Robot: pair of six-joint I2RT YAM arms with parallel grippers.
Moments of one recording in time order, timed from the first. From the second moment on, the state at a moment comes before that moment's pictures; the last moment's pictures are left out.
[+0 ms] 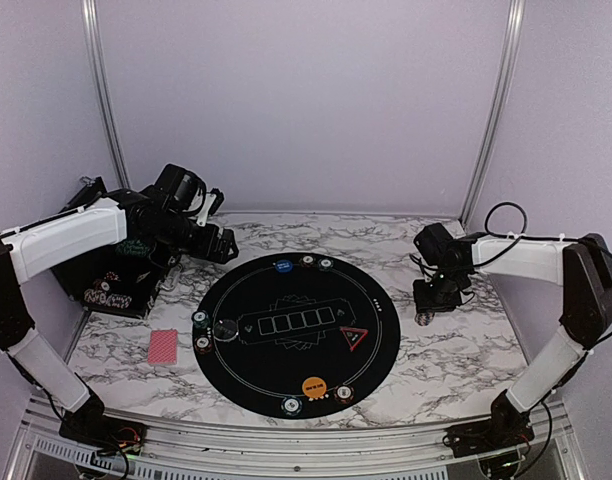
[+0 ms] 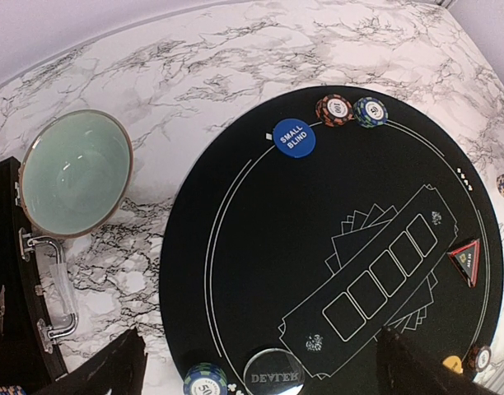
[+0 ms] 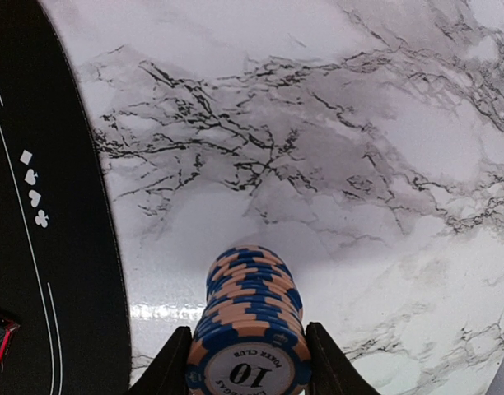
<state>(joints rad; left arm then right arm) -0.54 1.57 1.32 -0.62 0.03 -0.20 0.40 1.59 1.01 -0.71 0.17 0.39</state>
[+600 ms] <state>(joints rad) -0.54 1.57 1.32 -0.62 0.03 -0.20 0.40 1.59 1.06 -0.75 0.17 0.39</state>
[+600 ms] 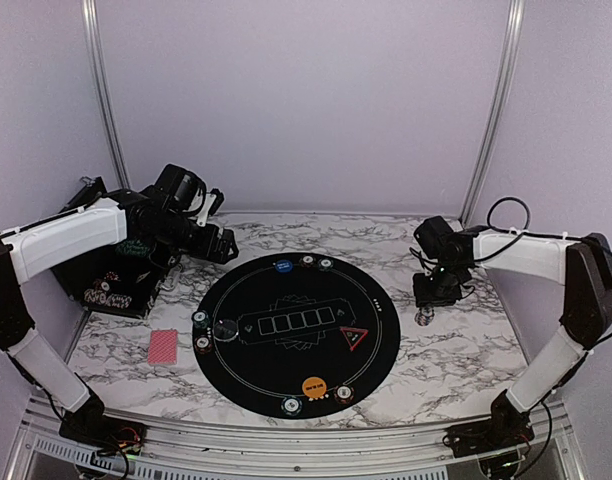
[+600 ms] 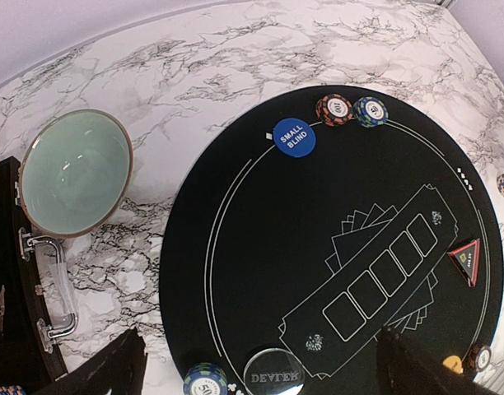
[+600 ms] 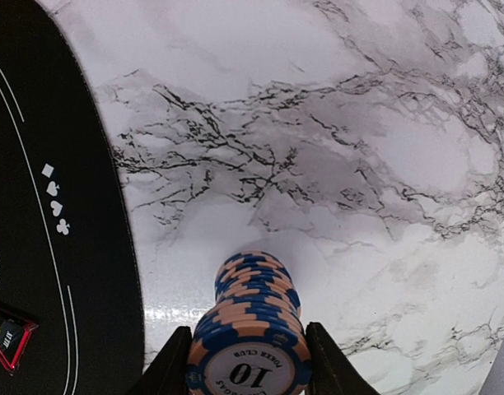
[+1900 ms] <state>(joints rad) -0.54 1.57 1.32 -0.62 0.02 -0.20 0.54 2.23 1.84 -0.76 0.10 0.16</state>
